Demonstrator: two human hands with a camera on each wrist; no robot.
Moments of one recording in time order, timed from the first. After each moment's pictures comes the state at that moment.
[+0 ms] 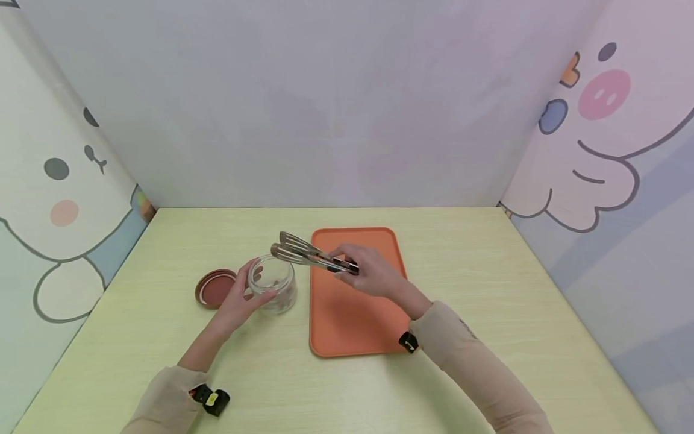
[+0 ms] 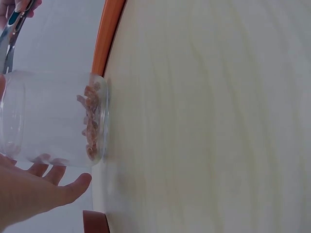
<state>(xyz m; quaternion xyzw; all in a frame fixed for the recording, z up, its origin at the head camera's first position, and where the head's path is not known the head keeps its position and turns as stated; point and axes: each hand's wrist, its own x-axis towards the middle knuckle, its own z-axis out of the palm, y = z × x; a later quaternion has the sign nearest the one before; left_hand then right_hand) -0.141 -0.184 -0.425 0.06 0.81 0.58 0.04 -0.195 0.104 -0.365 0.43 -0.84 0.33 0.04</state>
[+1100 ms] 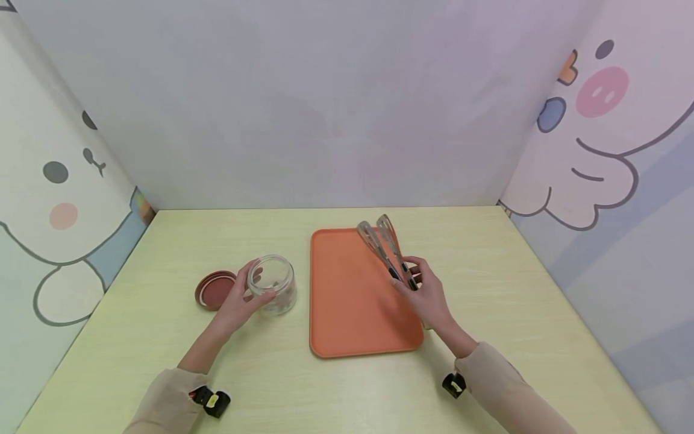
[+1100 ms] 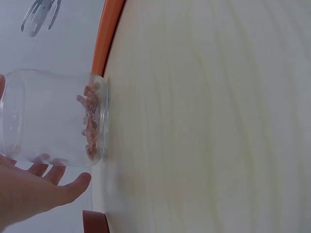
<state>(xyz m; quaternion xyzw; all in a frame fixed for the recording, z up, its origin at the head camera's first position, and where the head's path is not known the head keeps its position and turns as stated) -0.144 -0.186 -0.431 0.07 0.81 0.59 0.03 -0.156 0.185 -0.415 0.10 -0.86 0.48 0.13</state>
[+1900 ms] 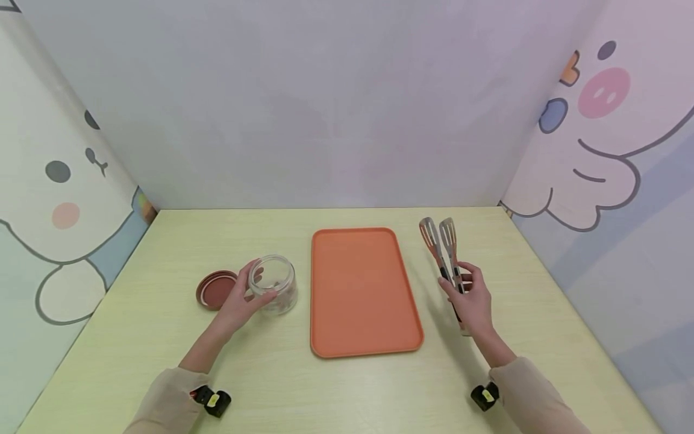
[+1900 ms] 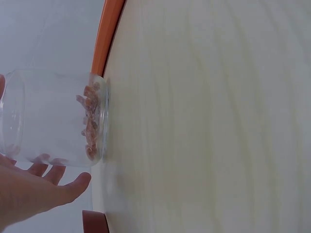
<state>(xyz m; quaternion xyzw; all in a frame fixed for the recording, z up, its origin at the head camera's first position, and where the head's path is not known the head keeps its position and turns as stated) -0.144 -0.186 -0.431 0.06 0.81 0.58 0.03 -0.147 0.251 -0.422 -0.08 -0.84 0.51 0.14</state>
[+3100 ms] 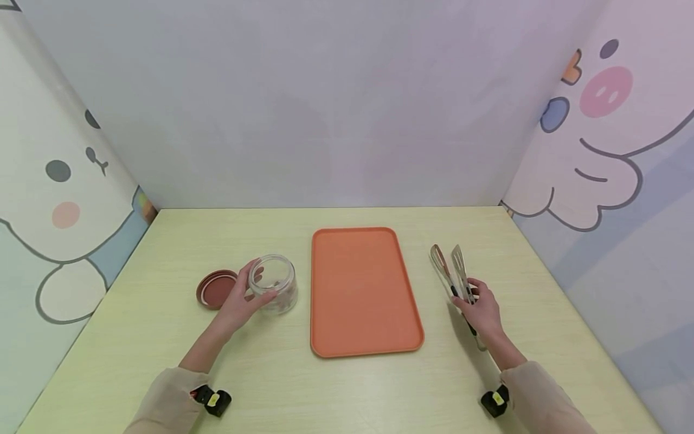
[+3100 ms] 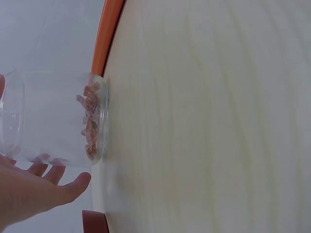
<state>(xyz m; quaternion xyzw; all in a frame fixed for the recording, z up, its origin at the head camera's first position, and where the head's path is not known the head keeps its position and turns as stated) -0.144 -0.186 -0.431 0.07 0.81 0.58 0.02 -0.145 0.285 -0.443 -0.10 -0.89 0.44 0.03</state>
